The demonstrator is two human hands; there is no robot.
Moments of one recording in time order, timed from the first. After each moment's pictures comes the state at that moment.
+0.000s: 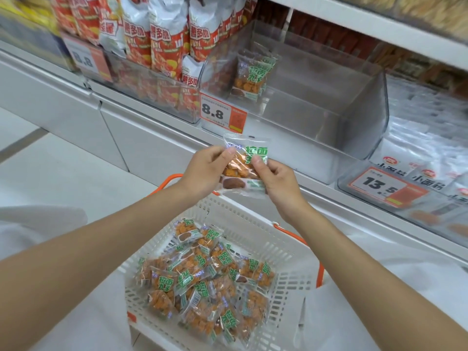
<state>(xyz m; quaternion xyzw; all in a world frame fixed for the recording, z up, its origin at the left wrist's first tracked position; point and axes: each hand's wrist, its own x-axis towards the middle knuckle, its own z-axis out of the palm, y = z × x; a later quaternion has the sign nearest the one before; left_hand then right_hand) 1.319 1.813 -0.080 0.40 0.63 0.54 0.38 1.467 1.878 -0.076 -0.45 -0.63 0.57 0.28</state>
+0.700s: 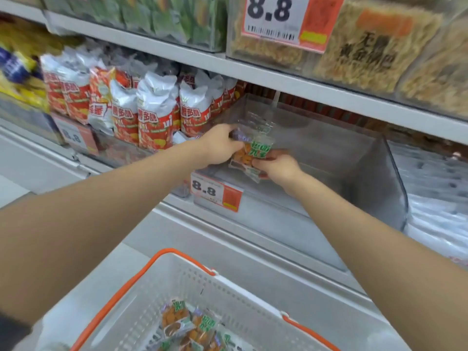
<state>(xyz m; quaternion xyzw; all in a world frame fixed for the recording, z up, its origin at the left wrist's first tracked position) 1.229 1.992 0.000 0.55 0.70 0.37 0.27 1.383 2.058 -0.029 -0.47 -0.72 0.44 0.26</state>
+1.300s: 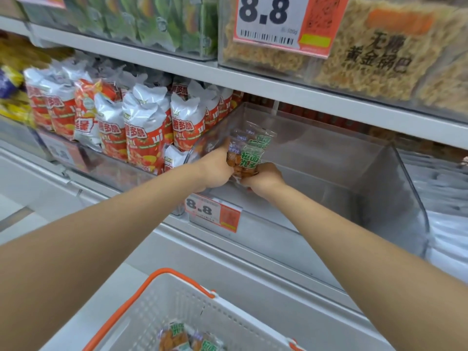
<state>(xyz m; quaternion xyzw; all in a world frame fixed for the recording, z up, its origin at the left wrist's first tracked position) 1.215 2.019 -0.037 0.55 0.70 0.34 0.30 1.347 2.081 -0.053 -0.52 -0.73 0.40 0.18</state>
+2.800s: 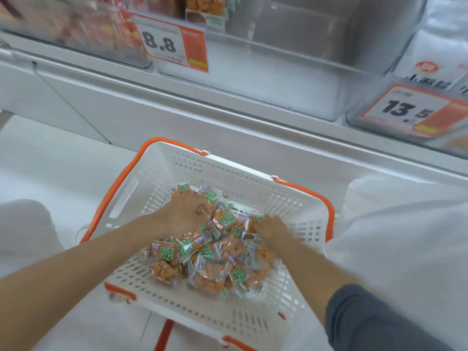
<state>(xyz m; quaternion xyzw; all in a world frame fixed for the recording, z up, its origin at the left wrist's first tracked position) 1.322 1.762 -0.215 0.57 0.69 0.02 0.44 1.566 1.843 -0.365 -0.30 -0.85 0.07 -0.42</state>
